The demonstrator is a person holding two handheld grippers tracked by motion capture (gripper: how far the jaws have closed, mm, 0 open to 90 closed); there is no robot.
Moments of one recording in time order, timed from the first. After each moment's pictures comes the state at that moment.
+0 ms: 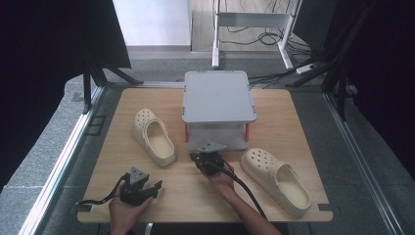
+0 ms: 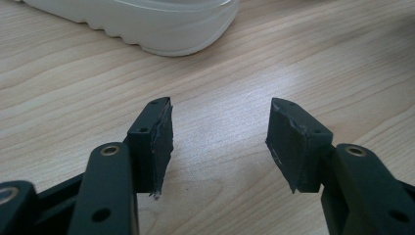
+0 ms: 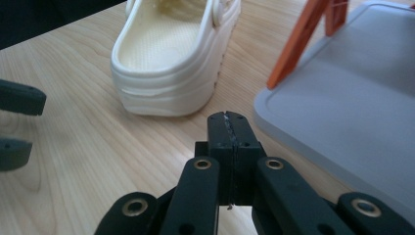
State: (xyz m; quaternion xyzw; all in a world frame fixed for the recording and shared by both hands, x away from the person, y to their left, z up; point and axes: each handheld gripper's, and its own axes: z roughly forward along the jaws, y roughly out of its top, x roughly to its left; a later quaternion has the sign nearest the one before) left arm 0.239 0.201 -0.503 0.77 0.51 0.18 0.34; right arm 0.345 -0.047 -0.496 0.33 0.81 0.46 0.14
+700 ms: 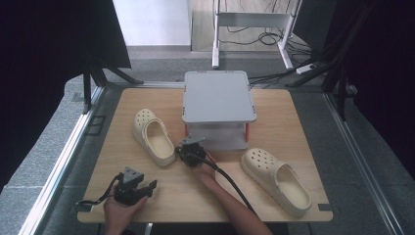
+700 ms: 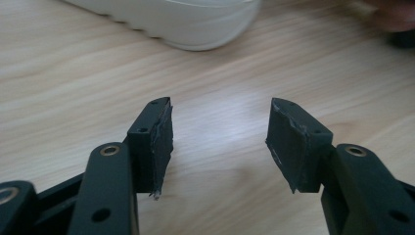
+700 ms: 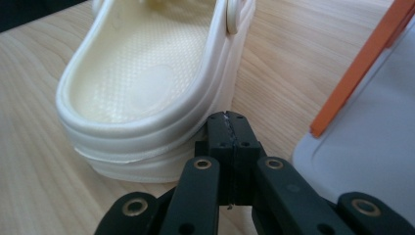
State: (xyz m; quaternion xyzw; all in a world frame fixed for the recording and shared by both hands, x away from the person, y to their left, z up) left arm 0.239 0.220 -0.500 0.76 0.53 0.19 0.34; right arm 0.382 0.008 -0.519 0.34 0.82 0.45 0.13
